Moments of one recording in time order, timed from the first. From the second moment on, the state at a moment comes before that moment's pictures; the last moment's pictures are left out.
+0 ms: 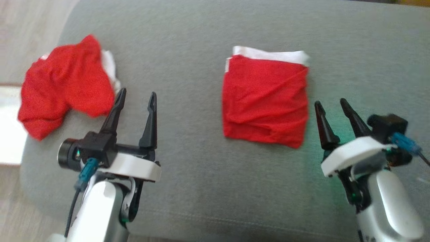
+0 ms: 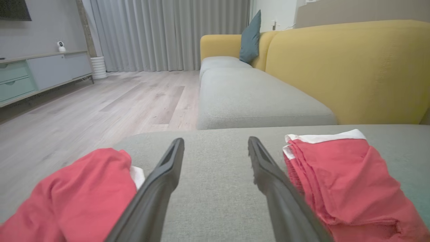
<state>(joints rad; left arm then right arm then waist) -0.21 0.11 -0.28 0.10 -0.15 0.07 -0.24 -0.21 -0.08 0.07 0.22 0.24 0.13 0.08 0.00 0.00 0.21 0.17</state>
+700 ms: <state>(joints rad) -0.25 0.07 -0.28 0.10 -0.14 0.04 -0.26 -0.51 -0.10 0.07 0.64 0.22 0.13 0.17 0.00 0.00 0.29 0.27</state>
